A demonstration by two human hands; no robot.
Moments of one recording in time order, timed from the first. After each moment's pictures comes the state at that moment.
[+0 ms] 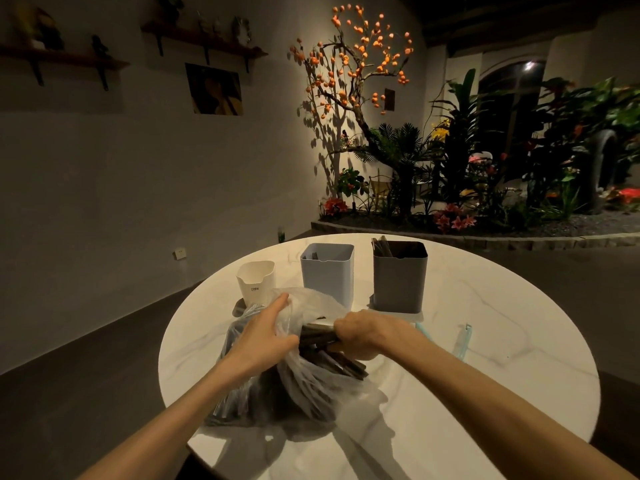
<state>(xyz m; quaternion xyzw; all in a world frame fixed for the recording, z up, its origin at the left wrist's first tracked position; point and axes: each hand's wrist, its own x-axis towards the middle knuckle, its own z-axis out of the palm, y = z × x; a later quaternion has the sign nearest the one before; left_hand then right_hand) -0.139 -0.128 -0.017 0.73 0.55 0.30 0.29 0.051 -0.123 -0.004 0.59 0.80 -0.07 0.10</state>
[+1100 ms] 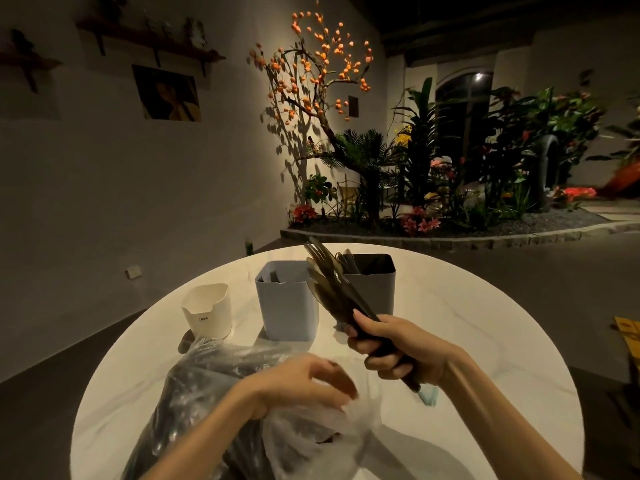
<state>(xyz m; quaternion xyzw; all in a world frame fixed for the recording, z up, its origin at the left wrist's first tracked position) -0.043 -0.077 -0.032 0.79 0.34 0.04 0.51 0.175 -0.123 -0.015 0.35 0.51 -0.70 -0.36</state>
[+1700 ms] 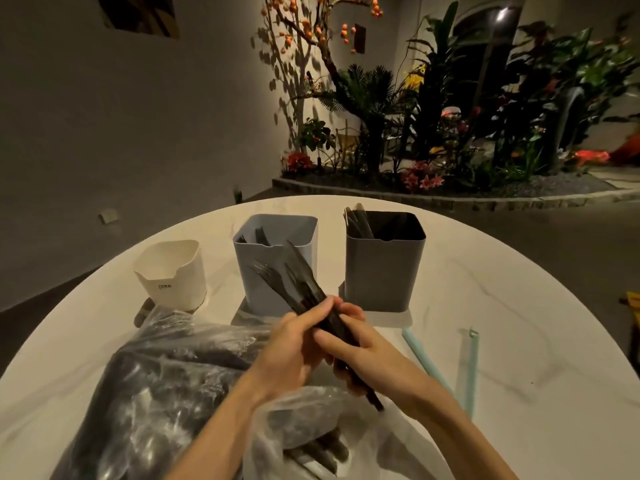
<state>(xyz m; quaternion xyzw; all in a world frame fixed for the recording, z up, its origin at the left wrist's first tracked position) -0.006 -0.003 -0.092 0.43 0.26 0.39 0.77 0.129 -0.063 -0.086 0.52 0.57 -0.50 -0.39</state>
